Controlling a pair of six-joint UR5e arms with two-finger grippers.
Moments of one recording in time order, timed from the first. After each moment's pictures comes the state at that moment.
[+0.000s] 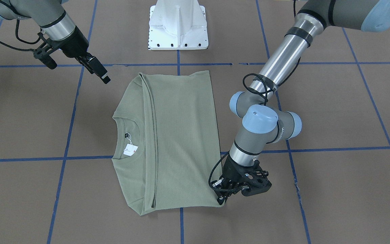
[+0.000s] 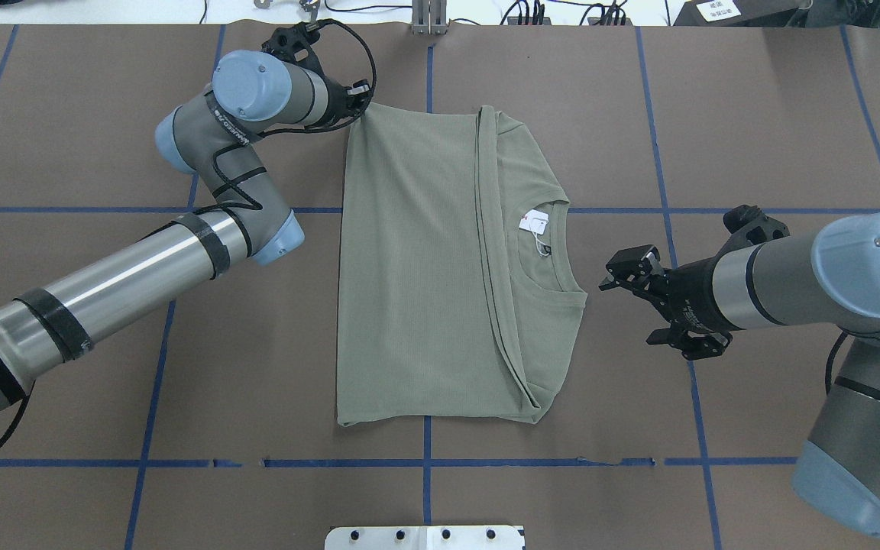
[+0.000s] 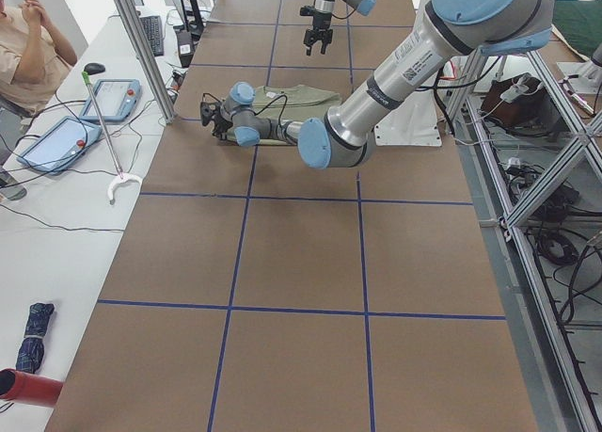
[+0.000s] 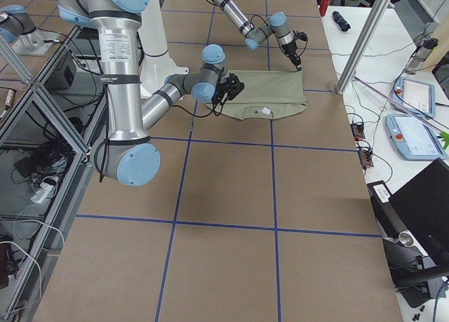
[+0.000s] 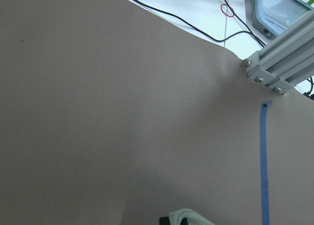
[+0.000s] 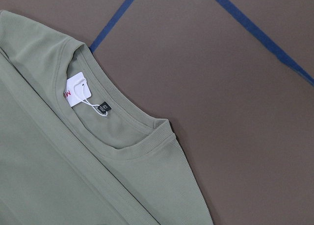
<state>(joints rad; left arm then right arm) -0.78 -2.54 -0.74 -2.62 -1.71 -1.46 0.59 -1.48 2.11 -1.15 1.91 2.03</state>
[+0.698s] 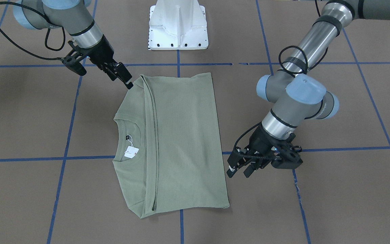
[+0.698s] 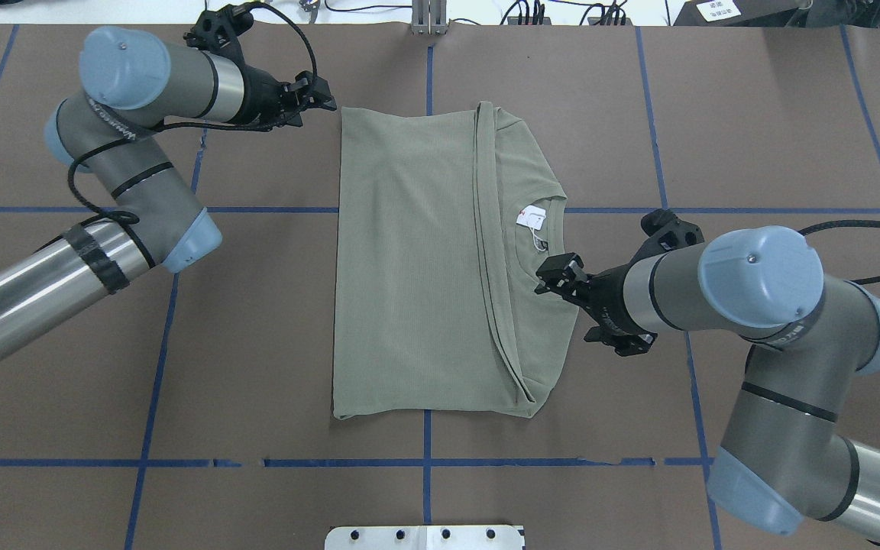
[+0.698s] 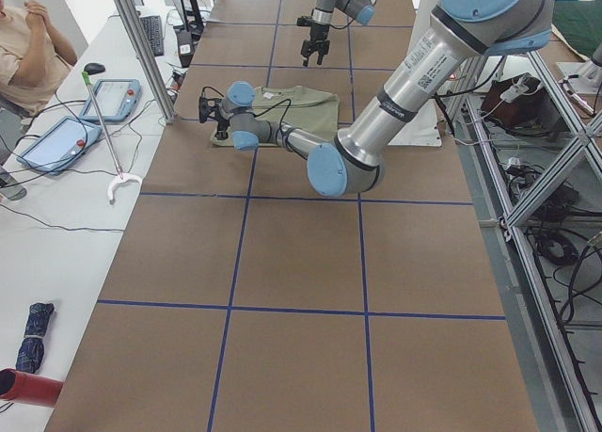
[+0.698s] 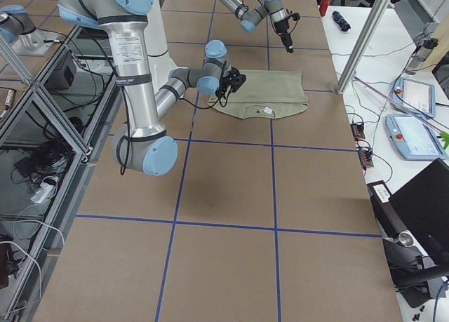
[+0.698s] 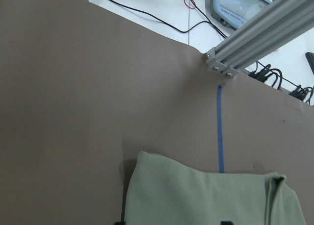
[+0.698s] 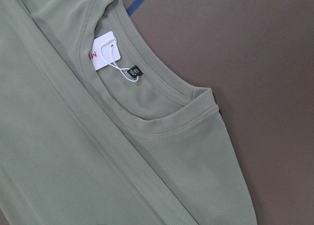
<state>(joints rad) -0.85 -2.21 -1.28 -2.55 -1.94 -1.41 0.50 -1.30 2.01 -1.24 1.81 1.95</state>
